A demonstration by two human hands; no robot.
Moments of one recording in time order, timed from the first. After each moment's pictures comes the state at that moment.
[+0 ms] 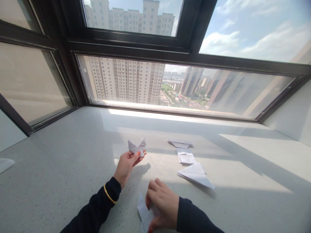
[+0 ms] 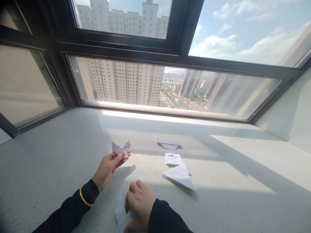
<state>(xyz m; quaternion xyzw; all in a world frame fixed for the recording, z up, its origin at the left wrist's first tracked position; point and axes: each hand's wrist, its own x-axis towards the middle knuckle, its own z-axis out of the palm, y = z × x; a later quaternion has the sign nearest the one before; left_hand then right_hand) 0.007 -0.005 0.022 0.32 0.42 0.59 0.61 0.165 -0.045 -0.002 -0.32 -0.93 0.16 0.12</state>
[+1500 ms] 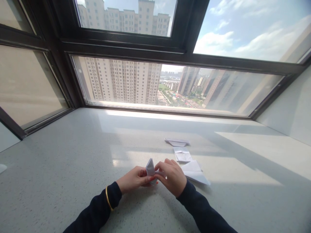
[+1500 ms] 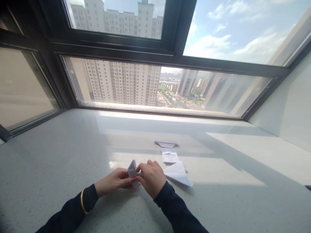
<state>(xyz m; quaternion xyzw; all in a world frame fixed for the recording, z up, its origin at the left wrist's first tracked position) 0.016 -0.019 0.019 0.53 0.34 0.26 0.73 0.188 -0.015 0.030 -0.42 -0.87 -0.01 0.25</state>
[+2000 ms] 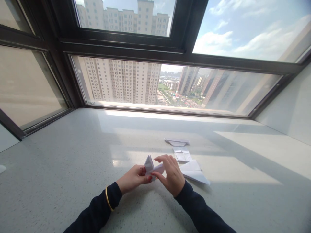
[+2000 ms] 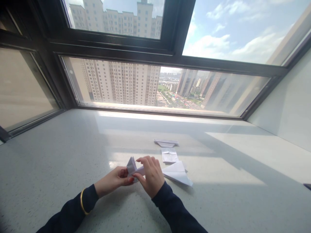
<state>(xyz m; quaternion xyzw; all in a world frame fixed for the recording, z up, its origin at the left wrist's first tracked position) 0.017 -0.018 0.016 0.52 0.33 0.31 0.72 0.186 -0.015 0.023 -0.42 -0.83 0.04 0.37</state>
